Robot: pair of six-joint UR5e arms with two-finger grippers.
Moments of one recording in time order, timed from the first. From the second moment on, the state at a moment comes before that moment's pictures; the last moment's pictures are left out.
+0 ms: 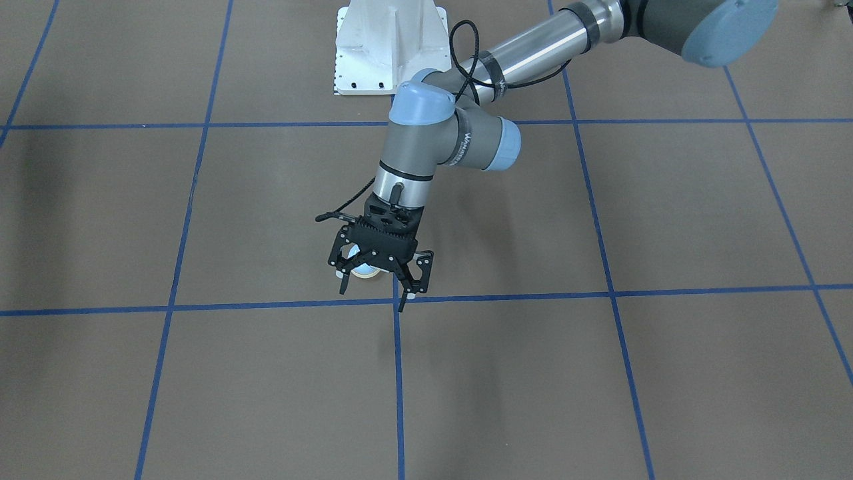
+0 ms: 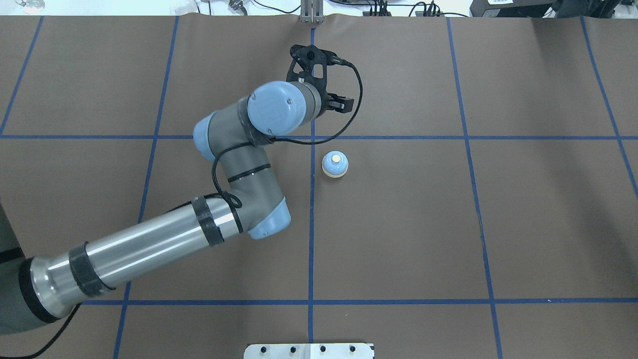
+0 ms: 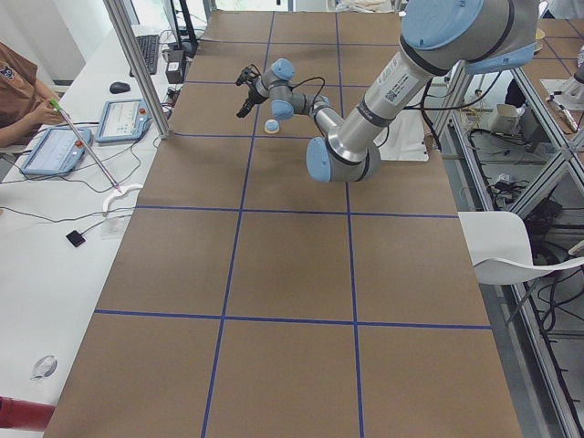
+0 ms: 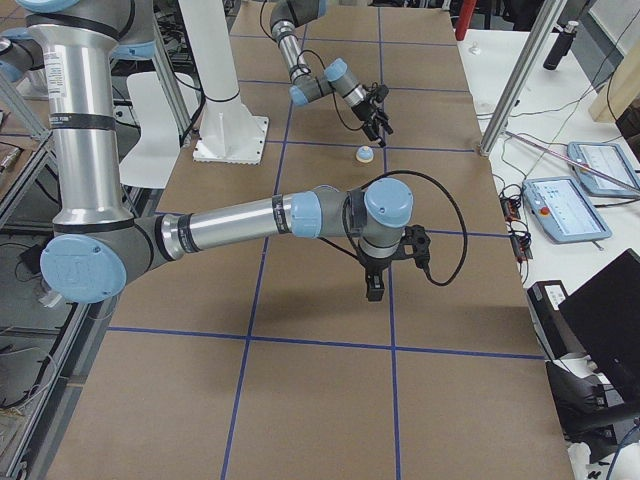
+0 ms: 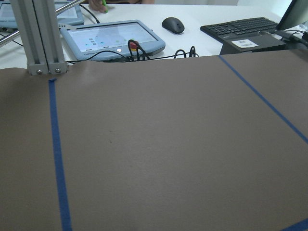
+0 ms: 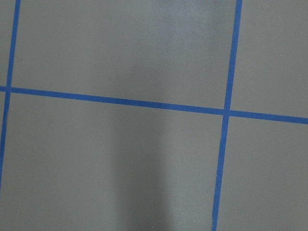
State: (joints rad) left arm -0.60 -2.52 -1.18 -2.20 -1.50 -0.94; right arm 1.49 -1.45 1.79 -1.76 2.48 0.07
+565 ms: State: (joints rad) left arm -0.84 -2.33 -1.33 -2.06 -1.88 -0.86; right arm 1.20 -1.20 1.79 -1.76 2.33 0.59
